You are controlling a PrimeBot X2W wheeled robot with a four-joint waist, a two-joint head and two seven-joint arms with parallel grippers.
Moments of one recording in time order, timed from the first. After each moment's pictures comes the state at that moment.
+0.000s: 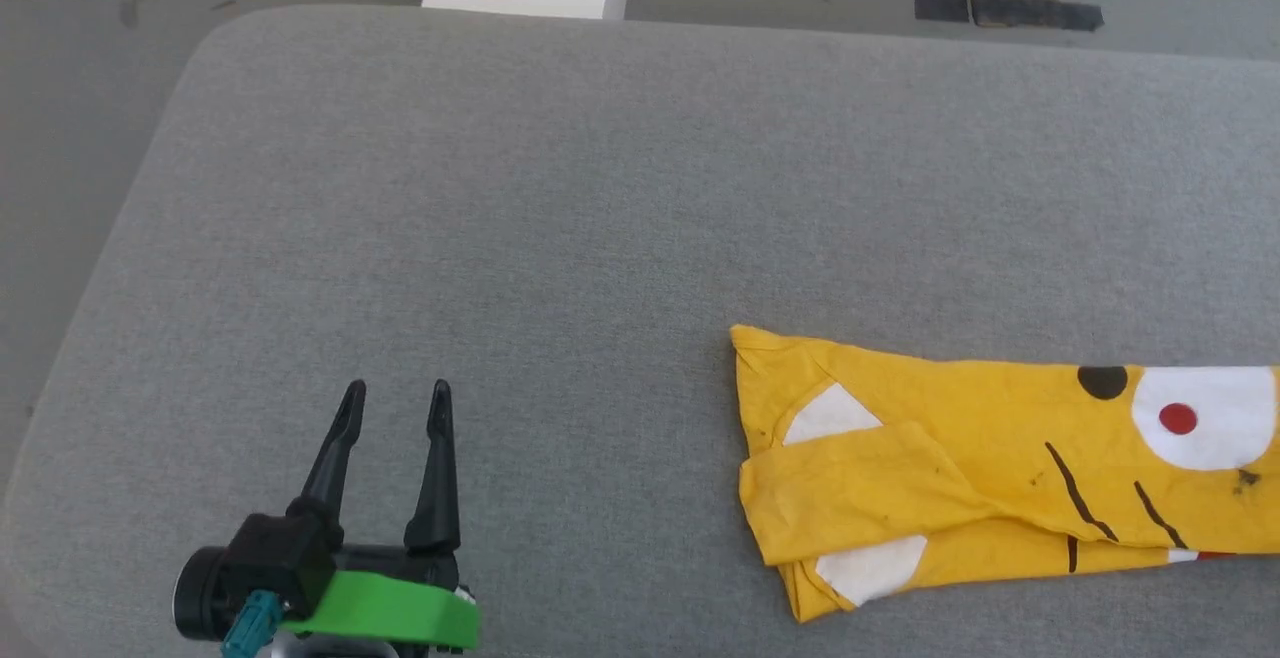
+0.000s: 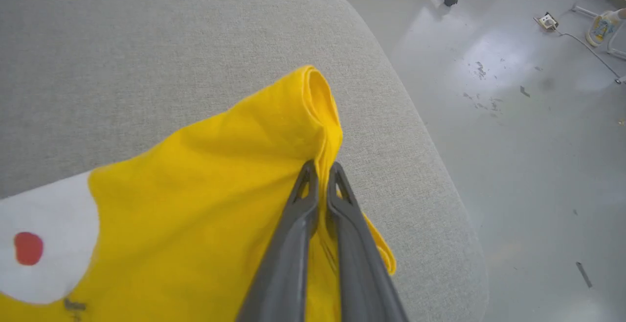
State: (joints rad) left arm 0.07 0.16 -0.18 -0.12 -0.26 0.04 -0.26; right arm -0.18 -0.39 -0.62 0.27 0.02 0.13 0.43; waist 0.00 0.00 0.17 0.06
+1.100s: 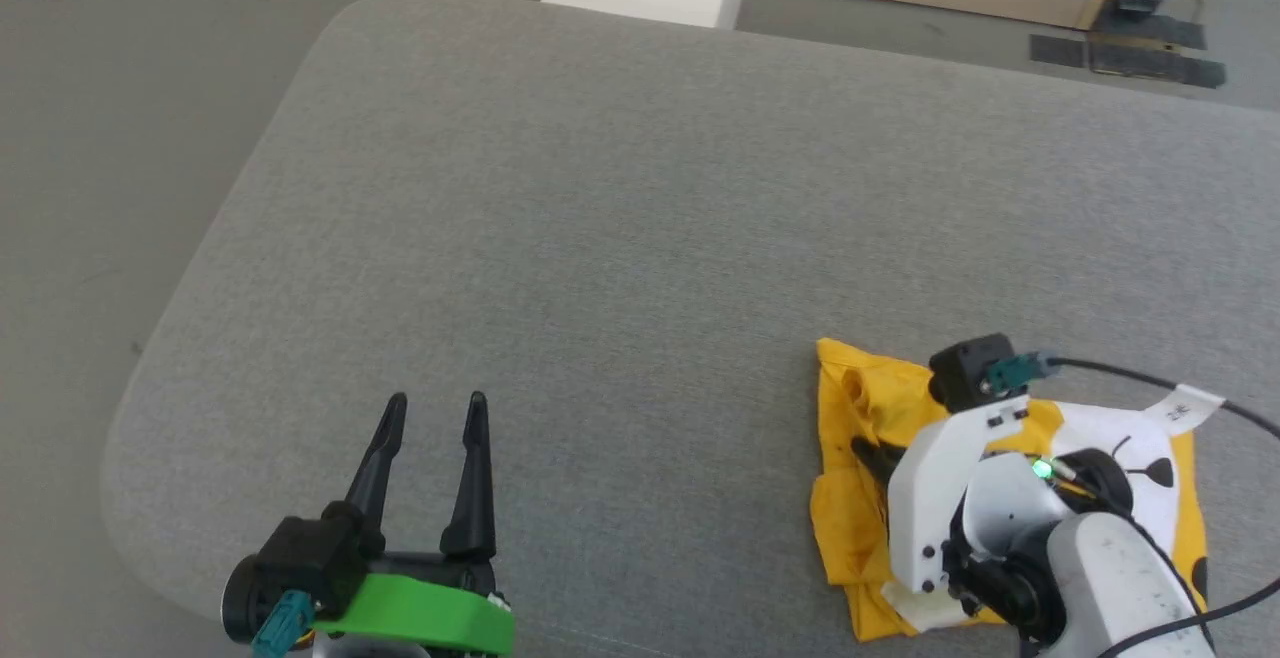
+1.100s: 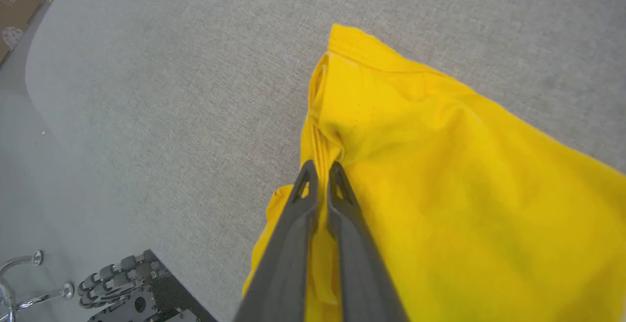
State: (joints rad) left arm 0.07 0.07 -0.16 -0.08 -0.26 -0.01 -0.26; right arm -0.19 -0.08 0.15 0.12 0.30 0.13 0.68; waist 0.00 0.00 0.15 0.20
